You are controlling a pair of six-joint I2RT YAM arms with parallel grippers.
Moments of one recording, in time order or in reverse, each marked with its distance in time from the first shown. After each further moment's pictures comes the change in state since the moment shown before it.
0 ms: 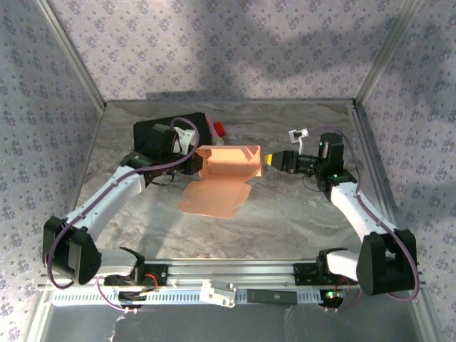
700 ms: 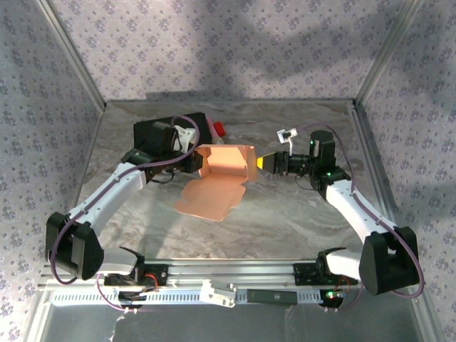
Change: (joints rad) left arm 0.017 0.030 0.017 -0.005 0.021 0.013; right arm 0.097 -0.007 0.044 -0.014 -0.003 -0.069
